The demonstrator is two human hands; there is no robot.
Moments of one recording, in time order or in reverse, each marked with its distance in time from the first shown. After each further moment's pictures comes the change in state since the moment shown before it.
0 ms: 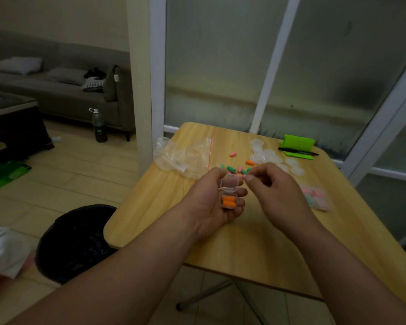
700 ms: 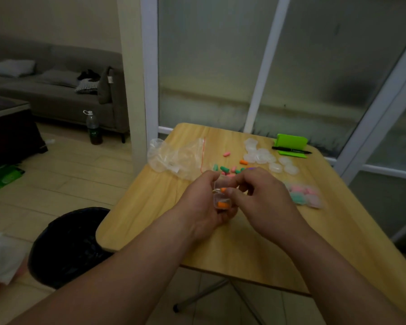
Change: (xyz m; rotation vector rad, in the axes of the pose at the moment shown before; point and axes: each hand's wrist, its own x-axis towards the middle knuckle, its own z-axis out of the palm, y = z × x) left_hand 0.005 -0.007 0.000 -0.030 0.044 -0.010; right_hand -0.013 -0.008 0.002 -0.233 -0.083 -0.183
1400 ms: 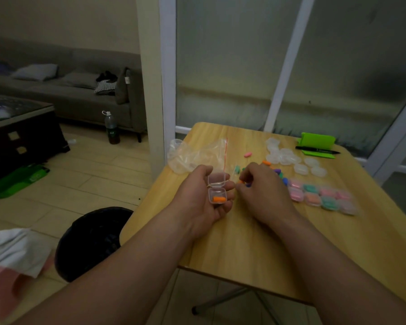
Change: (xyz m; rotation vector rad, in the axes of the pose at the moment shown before) left_hand -0.009 0.030 -0.037 -0.059 0.124 0.068; right_hand 0.051 0.013 0.059 -0.183 0.008 0.117
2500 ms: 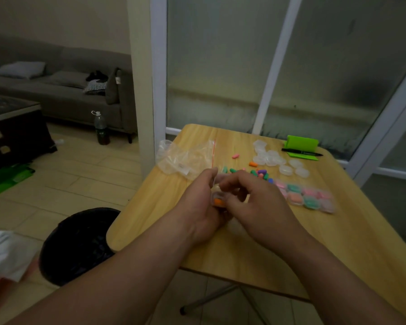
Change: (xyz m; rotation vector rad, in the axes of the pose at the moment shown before) left_hand 0.004 -0.021 0.019 -0.051 -0.074 -0.047; right_hand -0.056 -0.022 -0.051 0.322 -0.080 -0.181
